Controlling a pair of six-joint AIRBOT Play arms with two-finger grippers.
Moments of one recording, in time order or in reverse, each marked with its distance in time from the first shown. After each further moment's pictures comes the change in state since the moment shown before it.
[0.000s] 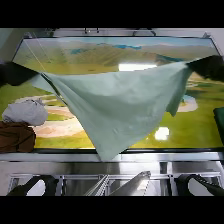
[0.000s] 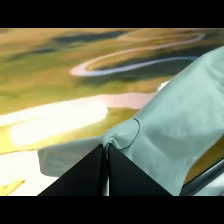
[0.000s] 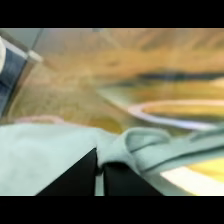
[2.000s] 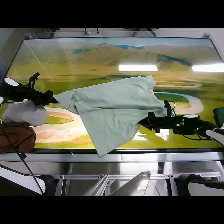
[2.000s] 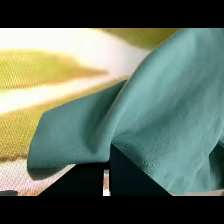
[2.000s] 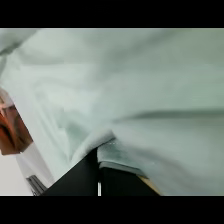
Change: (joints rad) left arm 0.013 -0.822 0.132 0.309 0.217 -0.057; right arm 0.334 -0.335 -0.571 0.293 -0.237 -0.117
